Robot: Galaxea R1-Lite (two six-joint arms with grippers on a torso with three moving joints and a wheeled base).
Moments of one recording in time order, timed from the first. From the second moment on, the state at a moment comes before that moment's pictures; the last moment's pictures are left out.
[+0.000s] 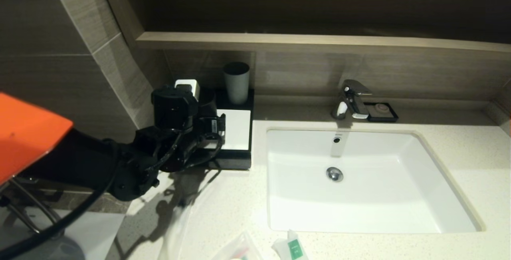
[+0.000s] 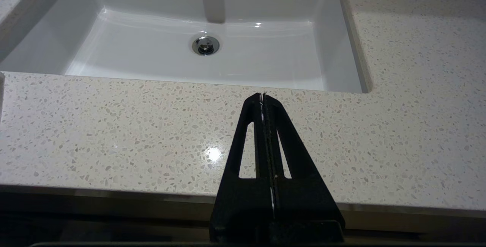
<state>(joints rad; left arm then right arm) -0.51 1.90 -0.98 -0.75 0.43 -0.09 -0.01 0.00 0.00 0.01 0.01 -0.05</state>
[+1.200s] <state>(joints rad) -0.51 1.93 -0.99 -0.80 0.45 -0.06 -0.01 0.00 0.00 0.01 0.01 -0.05</state>
